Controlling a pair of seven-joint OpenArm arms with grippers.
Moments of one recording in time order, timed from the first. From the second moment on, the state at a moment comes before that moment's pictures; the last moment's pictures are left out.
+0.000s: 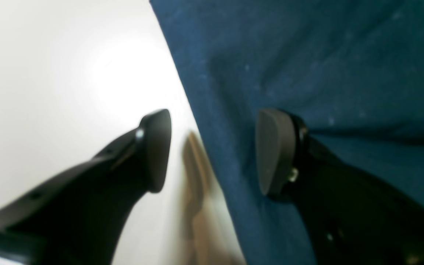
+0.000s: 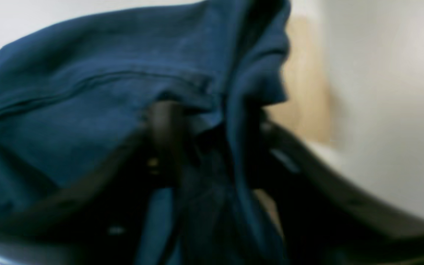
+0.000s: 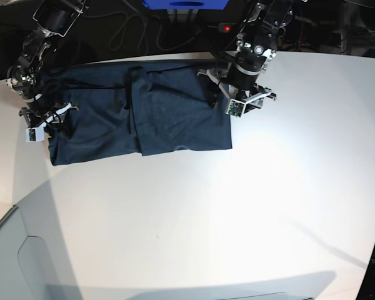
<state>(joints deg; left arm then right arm) 22.0 -14.9 21.3 102.6 -1.2 8.8 27.8 -6.4 6.2 37.6 77.6 7.4 44.4 -28.4</state>
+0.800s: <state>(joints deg) 23.9 -14.8 21.2 102.7 -1.3 8.8 26.6 -13.0 3.1 29.4 101.7 4.8 44.7 -33.0</state>
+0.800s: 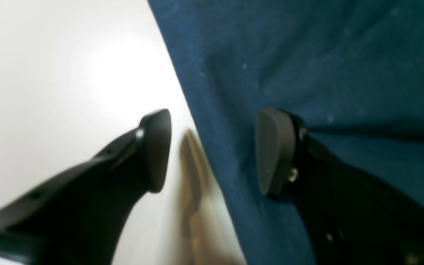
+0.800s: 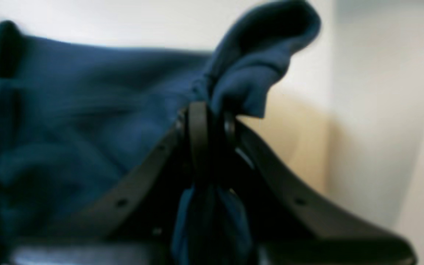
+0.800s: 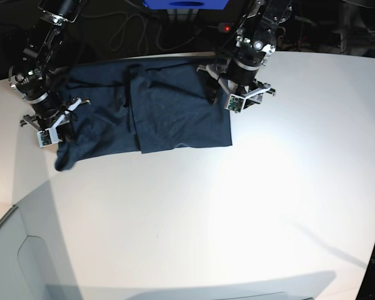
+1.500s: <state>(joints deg) 23.9 -14.8 21.1 102.7 -1.3 8.9 26.7 -16.8 2.2 -1.8 111.1 4.2 44.7 -33.7</state>
